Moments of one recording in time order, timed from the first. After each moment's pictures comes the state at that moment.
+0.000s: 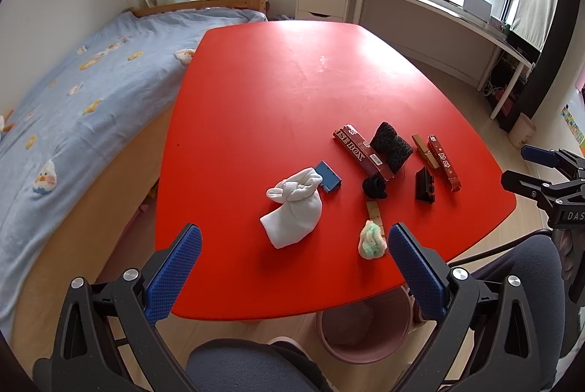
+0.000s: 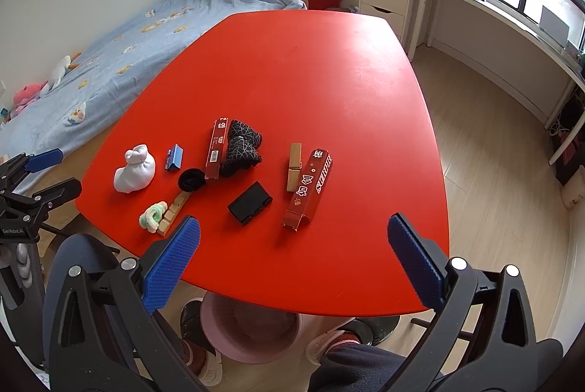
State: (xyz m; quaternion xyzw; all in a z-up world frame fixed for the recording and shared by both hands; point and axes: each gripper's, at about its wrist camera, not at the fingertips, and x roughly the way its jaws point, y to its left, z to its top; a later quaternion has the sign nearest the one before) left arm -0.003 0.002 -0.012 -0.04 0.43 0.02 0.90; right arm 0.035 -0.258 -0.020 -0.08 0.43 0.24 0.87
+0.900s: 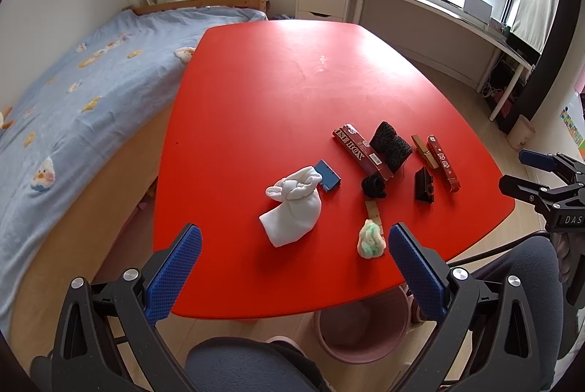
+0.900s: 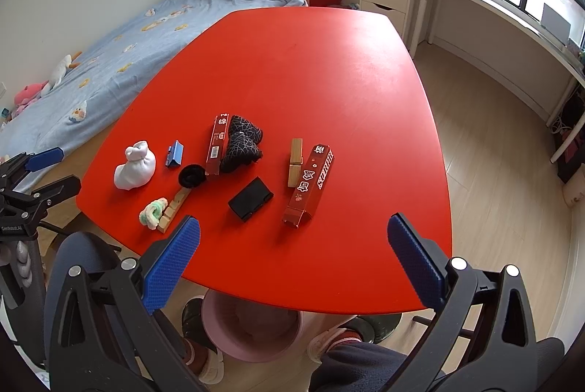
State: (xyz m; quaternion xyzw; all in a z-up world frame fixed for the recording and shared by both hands) left arm -0.003 0.003 -0.012 -0.04 0.43 0.02 0.90; right arm 0.036 -0.260 -0.021 -0.08 0.43 0.24 0.87
